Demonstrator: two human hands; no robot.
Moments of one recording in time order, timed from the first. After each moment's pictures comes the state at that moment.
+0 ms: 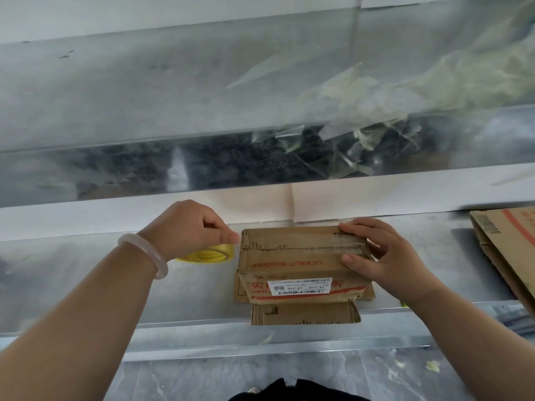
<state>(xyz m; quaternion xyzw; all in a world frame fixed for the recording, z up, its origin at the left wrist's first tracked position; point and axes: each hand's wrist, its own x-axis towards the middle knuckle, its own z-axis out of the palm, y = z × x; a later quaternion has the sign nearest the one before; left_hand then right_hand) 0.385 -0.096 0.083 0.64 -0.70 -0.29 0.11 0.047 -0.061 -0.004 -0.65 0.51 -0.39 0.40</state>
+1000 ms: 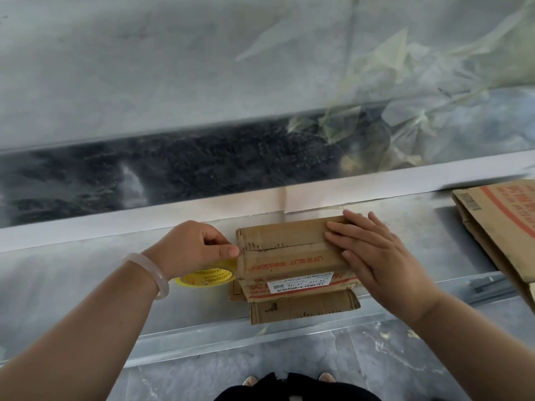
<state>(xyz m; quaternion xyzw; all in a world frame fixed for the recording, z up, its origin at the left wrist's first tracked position) 0.394 -0.106 0.028 0.58 -0.70 -0.41 0.10 0.062 -0.038 0.001 -0.82 0.50 -0.25 0.07</state>
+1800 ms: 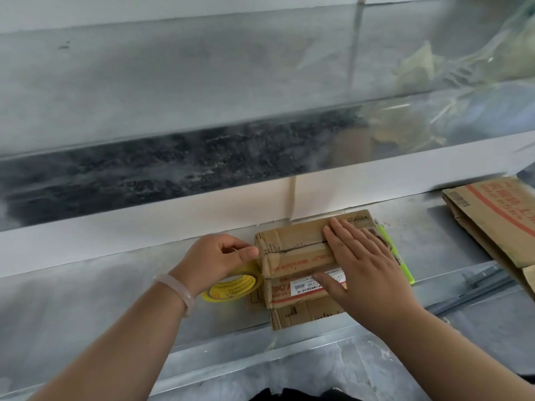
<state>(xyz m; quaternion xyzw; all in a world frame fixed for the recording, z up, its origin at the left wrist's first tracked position) 0.394 -0.091 0.019 0.56 -0.68 -0.42 0.20 0.140 -0.007 0.009 -0.74 0.66 -0.08 -0.04</state>
